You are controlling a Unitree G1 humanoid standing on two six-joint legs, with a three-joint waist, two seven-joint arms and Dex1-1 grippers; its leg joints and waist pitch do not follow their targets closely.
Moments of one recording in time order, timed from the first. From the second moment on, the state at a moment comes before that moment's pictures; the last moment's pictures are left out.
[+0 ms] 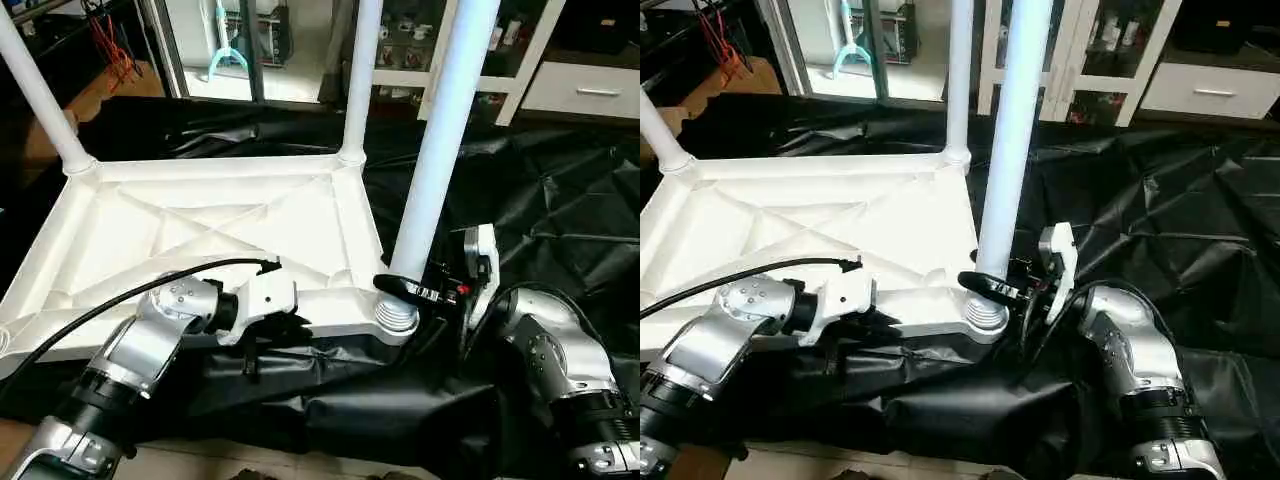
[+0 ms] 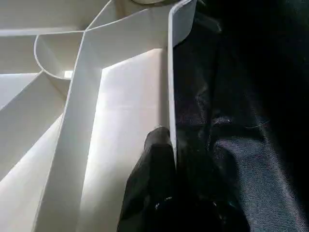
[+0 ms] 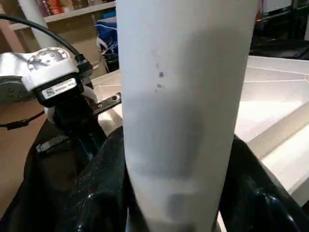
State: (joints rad) left arm -0.42 0.49 -0.33 0.22 0.04 0.16 -1.20; right arm -0.37 -0.36 0.01 0.39 0.46 0.16 1.20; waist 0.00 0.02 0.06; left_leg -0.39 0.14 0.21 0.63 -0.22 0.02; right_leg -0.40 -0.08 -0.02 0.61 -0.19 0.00
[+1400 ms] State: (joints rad) left arm -0.47 0.46 -0.34 0.29 0.04 0.15 -1.17; right arm -0.31 -0.27 -0.01 0.55 0.41 -0.23 1.10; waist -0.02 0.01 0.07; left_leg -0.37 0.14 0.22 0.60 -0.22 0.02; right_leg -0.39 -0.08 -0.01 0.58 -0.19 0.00
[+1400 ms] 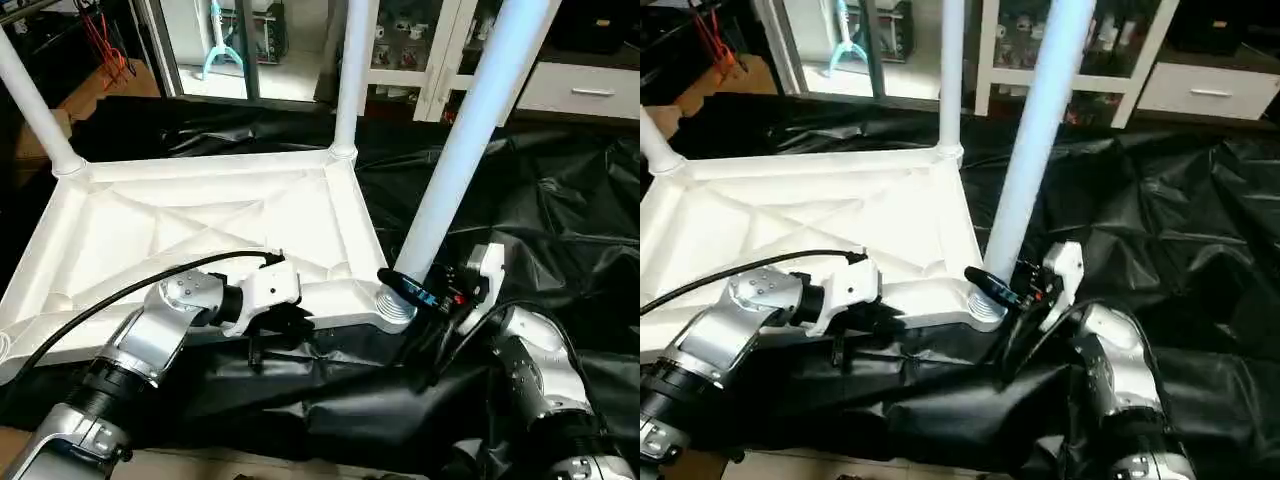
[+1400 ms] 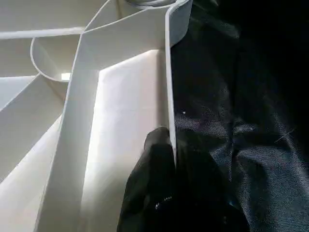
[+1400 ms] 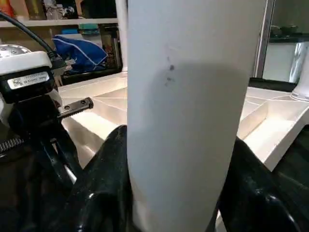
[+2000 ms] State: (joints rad) left arm -0.45 0.45 -0.33 0.26 0.03 0.26 -1.11; right arm -0.33 -0.26 0.02 0.55 0.37 -0.22 0.96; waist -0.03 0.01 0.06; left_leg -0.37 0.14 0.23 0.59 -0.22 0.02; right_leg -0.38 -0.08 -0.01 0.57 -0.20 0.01
